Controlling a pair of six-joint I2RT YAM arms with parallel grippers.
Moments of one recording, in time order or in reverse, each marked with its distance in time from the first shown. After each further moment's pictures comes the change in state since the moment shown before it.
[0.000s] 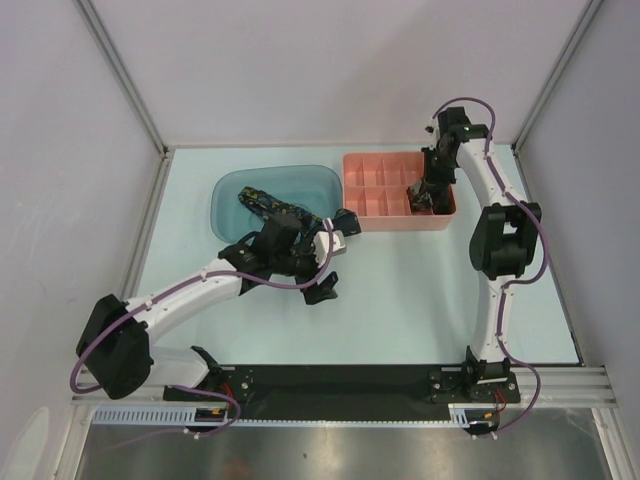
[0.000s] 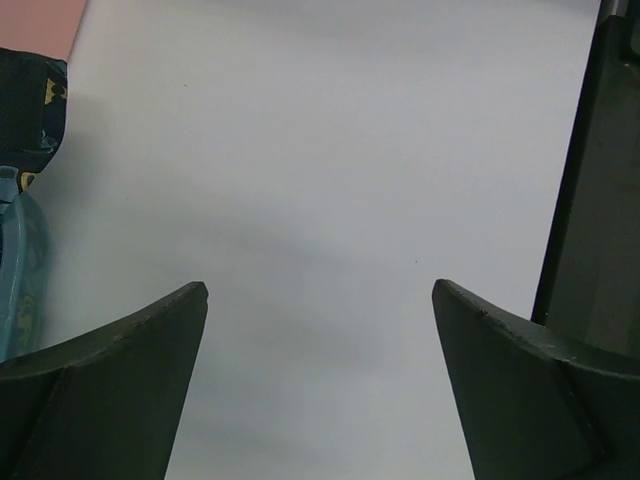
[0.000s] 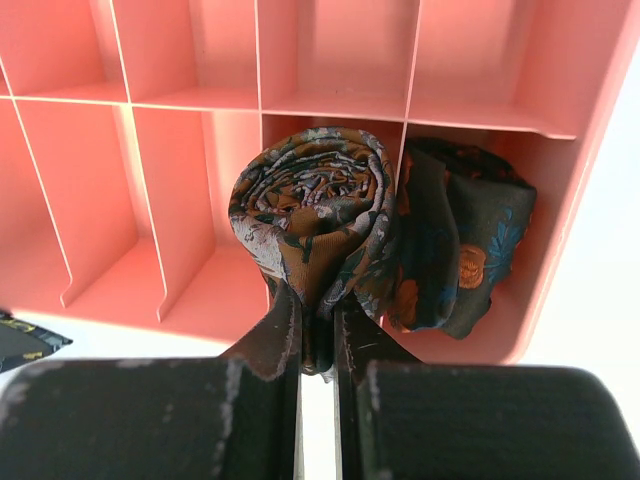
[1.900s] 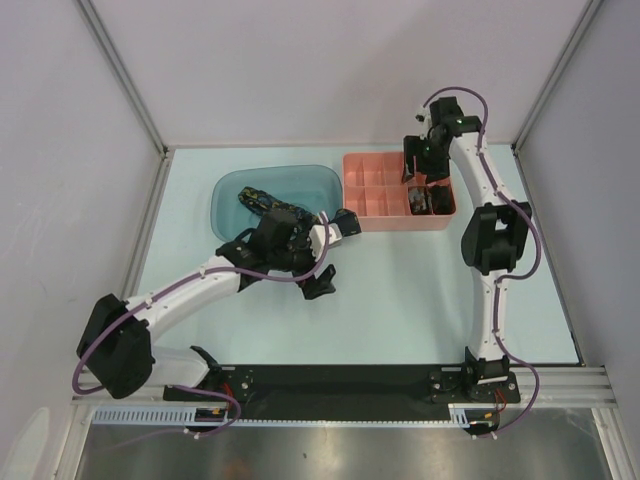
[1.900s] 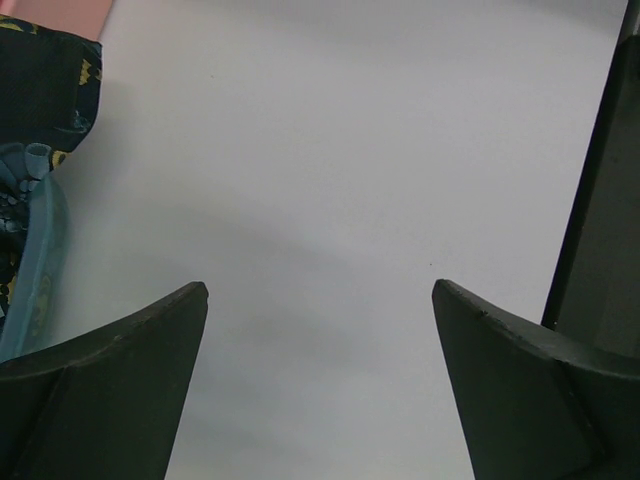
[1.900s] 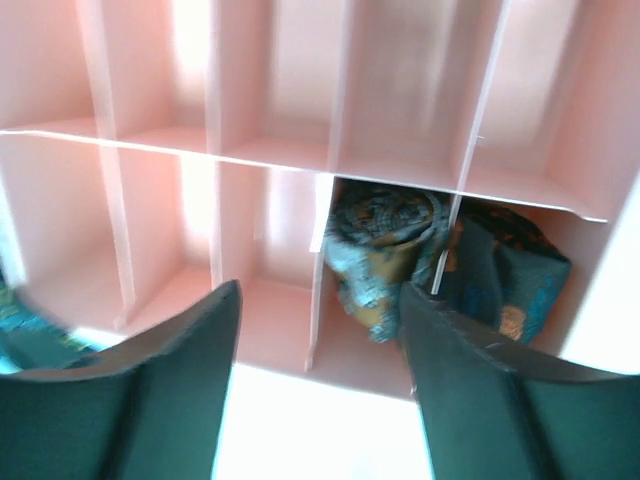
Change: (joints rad) left arm 0.035 -0.005 -0.011 0.013 -0.007 -0.027; right arm 0.038 0.093 0.190 -0.035 -0.018 -0.008
